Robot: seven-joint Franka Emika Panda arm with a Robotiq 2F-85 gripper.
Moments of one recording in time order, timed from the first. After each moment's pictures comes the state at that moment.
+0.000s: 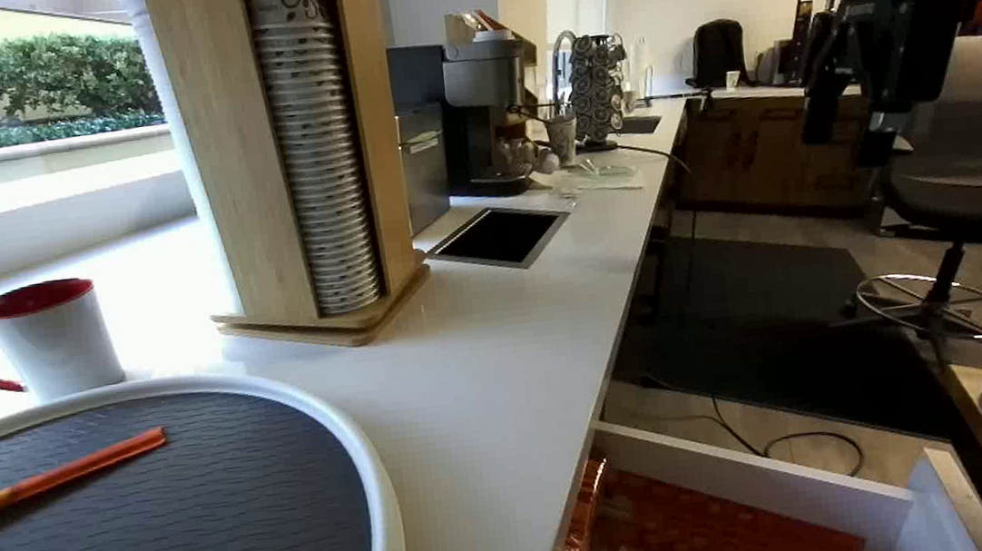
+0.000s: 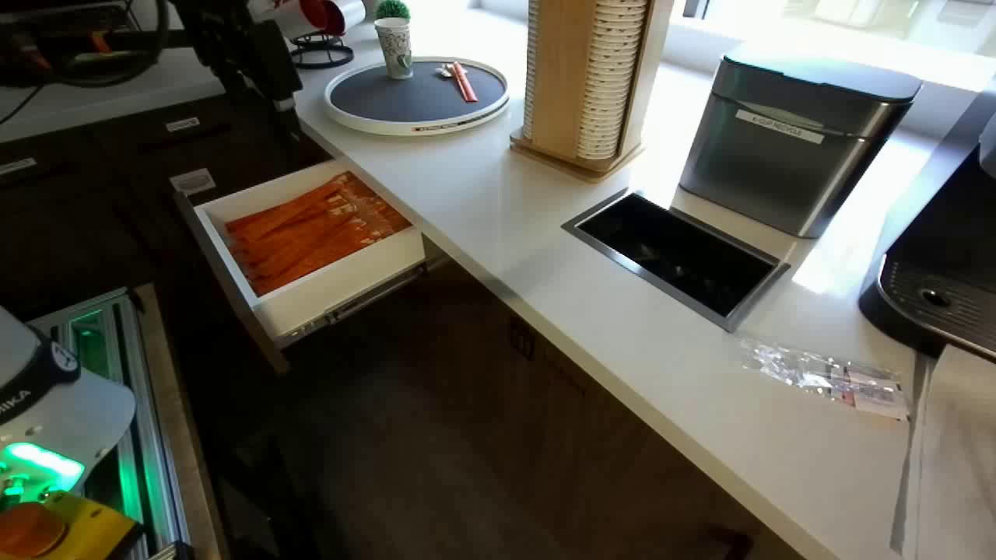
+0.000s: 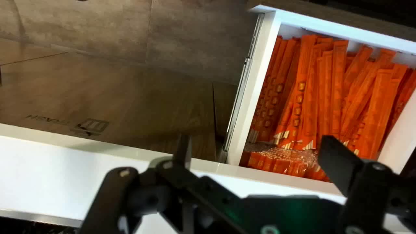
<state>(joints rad) 0.04 -0.71 -0.04 -2.62 -0.04 1.96 -0.24</state>
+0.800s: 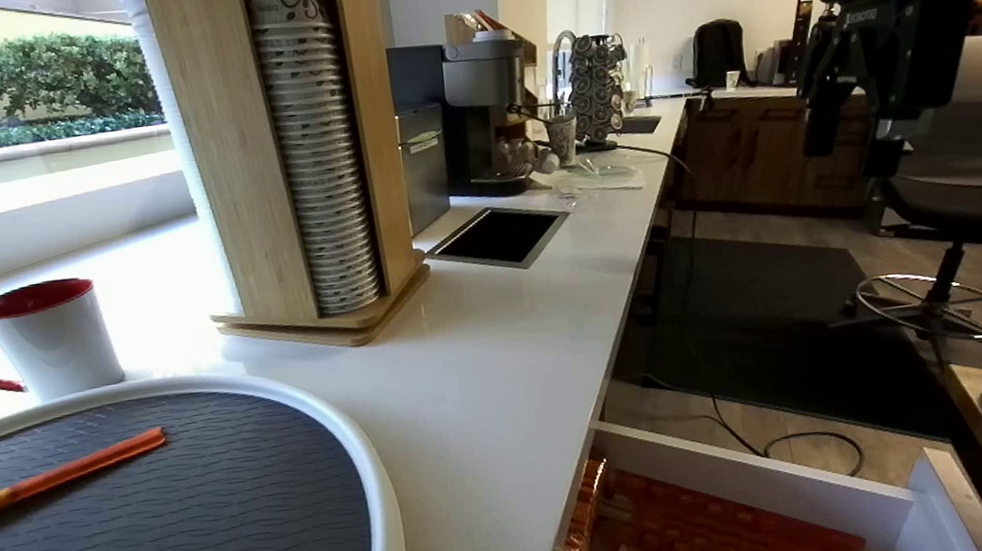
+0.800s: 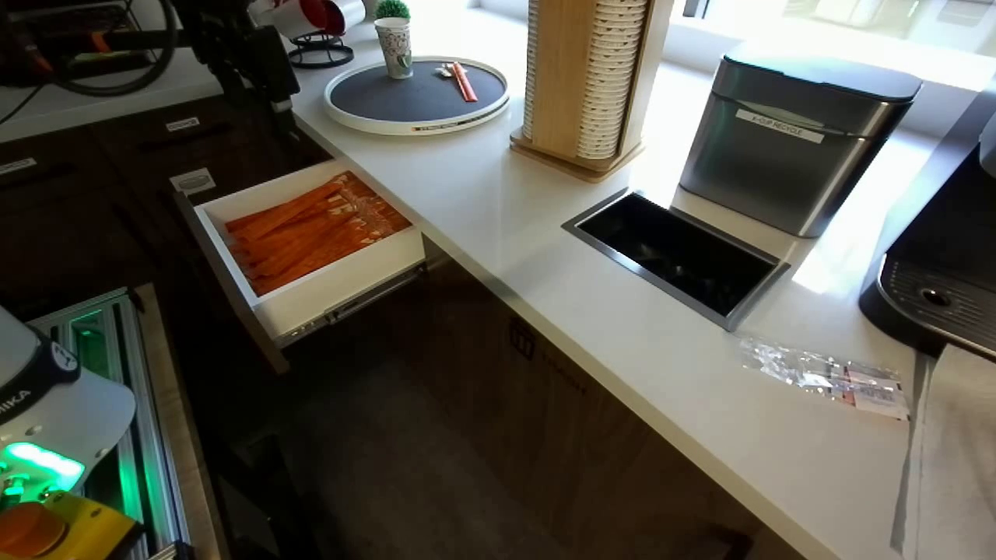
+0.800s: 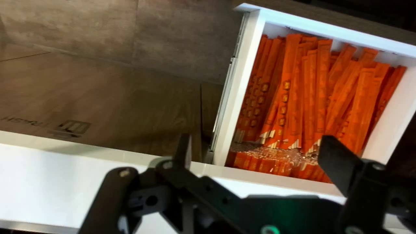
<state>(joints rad) 0.07 -0.69 -0.04 -2.62 0.01 1.96 -0.24</state>
